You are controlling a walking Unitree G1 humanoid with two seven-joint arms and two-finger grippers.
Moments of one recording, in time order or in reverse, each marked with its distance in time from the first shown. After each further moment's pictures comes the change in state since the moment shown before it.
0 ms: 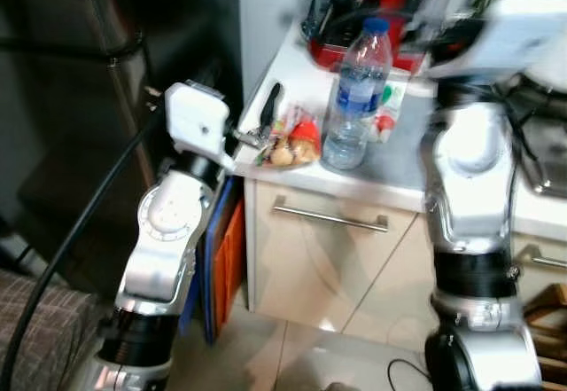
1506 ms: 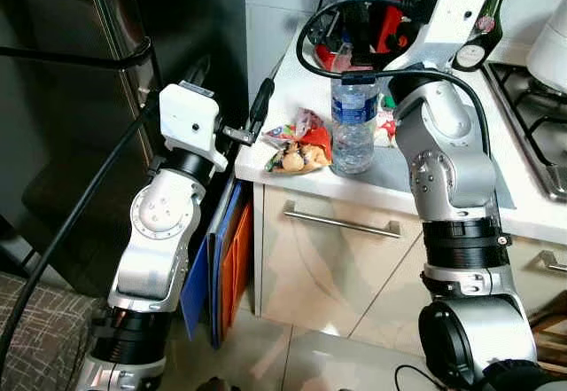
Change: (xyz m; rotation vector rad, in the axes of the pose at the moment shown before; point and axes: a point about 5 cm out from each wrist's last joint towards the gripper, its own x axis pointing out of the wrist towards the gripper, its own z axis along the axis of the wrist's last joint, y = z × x) left arm -0.003 0.006 -0.004 0.016 0.019 0.025; right arm -0.015 0.023 -0.071 0.224 0.587 0.246
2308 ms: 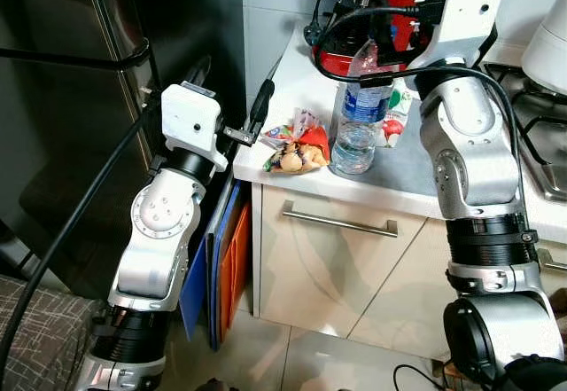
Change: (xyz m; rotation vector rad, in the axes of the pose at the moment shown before) left arm 0.001 0.000 -0.002 0.005 0.008 -0.007; right arm -0.003 -0.023 0.007 -0.178 -0.026 -0.076
